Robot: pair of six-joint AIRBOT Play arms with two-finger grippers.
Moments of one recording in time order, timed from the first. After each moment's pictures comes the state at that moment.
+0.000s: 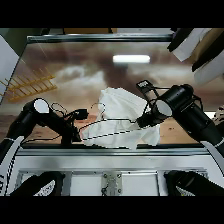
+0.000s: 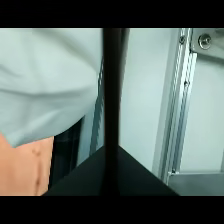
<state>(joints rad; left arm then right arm) -0.17 -1.12 0.85 1.05 -1.55 -0.31 0.63 -1.13 1.27 -1.69 1.58 1.80</state>
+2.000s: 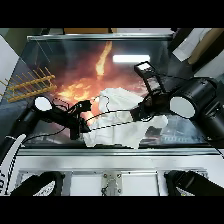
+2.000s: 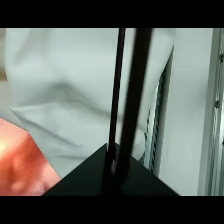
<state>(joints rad) -0.22 -1.14 0.89 0.90 -1.37 -0.27 0.70 -1.09 1.42 -1.61 1.46 1.81</state>
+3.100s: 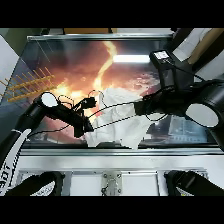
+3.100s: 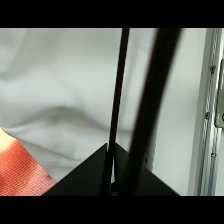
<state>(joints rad) -0.25 -1.21 0.95 0.91 -1.39 -0.35 0.68 -1.00 1.42 -1.69 1.42 1.96</state>
